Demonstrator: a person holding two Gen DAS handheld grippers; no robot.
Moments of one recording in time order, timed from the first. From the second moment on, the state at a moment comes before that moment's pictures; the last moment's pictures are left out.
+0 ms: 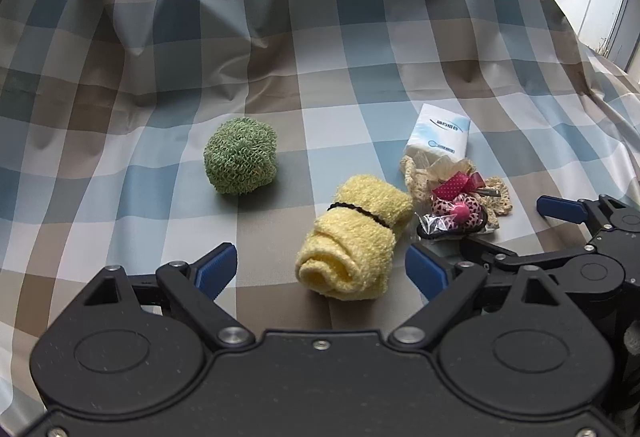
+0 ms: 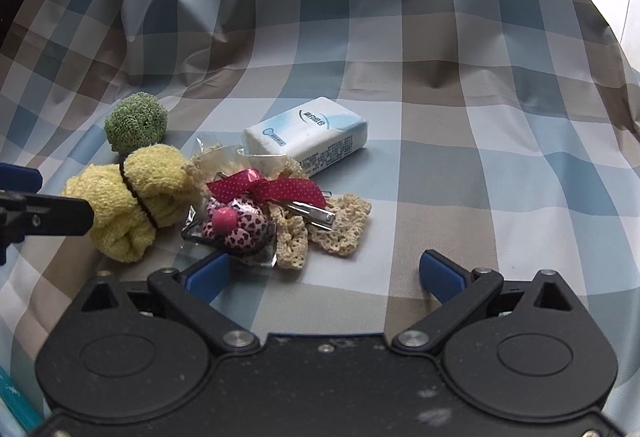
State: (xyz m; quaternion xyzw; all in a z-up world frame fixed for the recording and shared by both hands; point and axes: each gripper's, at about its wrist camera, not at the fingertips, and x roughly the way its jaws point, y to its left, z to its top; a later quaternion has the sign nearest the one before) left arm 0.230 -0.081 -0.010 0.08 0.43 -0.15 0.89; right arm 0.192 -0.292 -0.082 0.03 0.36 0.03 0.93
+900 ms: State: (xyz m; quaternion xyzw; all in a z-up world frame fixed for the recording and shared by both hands) left arm 0.292 -0.085 -0.051 0.12 0.49 -0.21 0.83; right arm 0.192 -0.284 -0.085 0.00 0.35 0.03 0.94
